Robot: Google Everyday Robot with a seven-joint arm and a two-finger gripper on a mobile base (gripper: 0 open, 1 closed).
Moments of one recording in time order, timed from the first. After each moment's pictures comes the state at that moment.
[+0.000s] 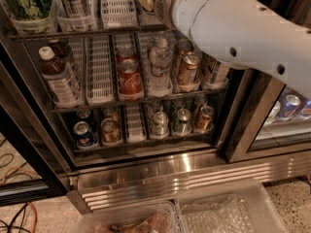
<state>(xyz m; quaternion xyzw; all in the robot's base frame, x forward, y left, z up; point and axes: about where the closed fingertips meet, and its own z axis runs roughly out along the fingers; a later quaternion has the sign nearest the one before) 0.651 0.012 1.097 -0.22 0.65 0.11 0.72</state>
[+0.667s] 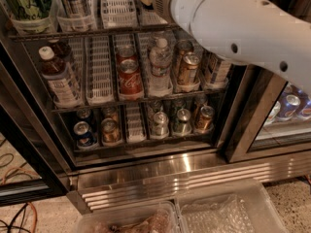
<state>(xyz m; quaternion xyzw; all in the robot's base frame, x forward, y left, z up) 0.649 0.012 1.111 -0.22 0.64 0.11 0.73</state>
